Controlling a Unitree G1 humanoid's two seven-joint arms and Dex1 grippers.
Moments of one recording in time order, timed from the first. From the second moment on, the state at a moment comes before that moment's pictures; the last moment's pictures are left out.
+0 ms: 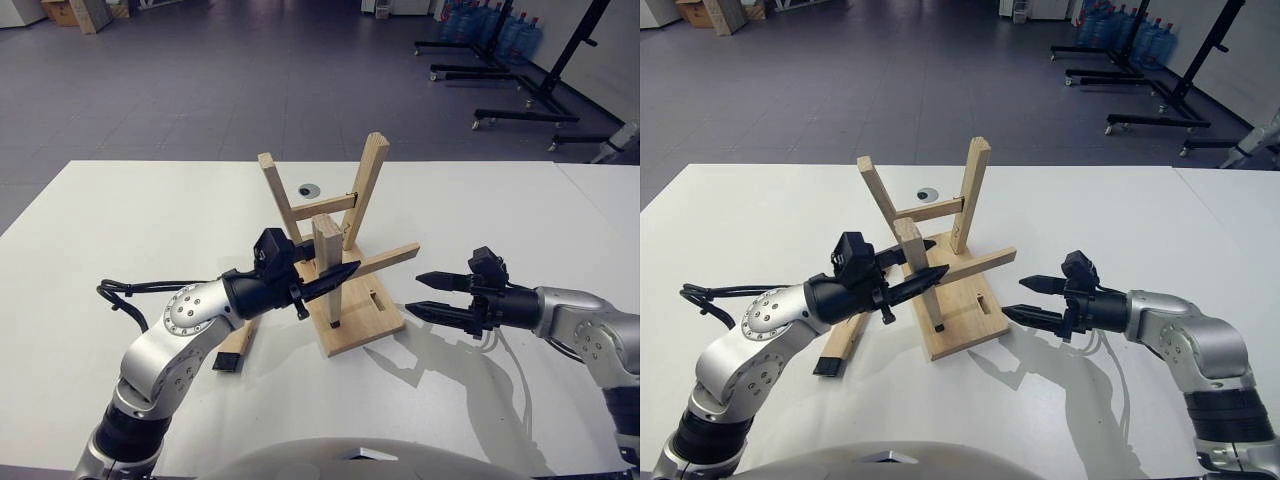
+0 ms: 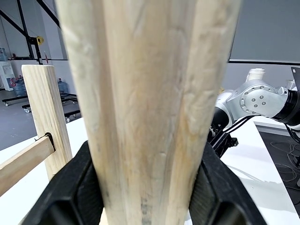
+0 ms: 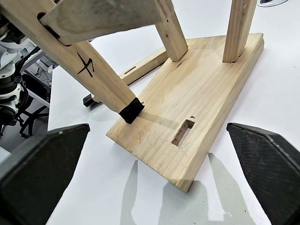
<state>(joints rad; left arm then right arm) -0.08 0.41 -0.22 -0.63 -0.56 0.50 -0.60 -0.02 -0.81 -0.11 -0.17 0.75 0.78 1.07</state>
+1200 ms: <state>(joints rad) 0.03 0.45 -0.36 -0.45 -0.33 0.06 -0.70 0.02 -0.79 -0.12 -0.18 0.75 0.78 1.04</state>
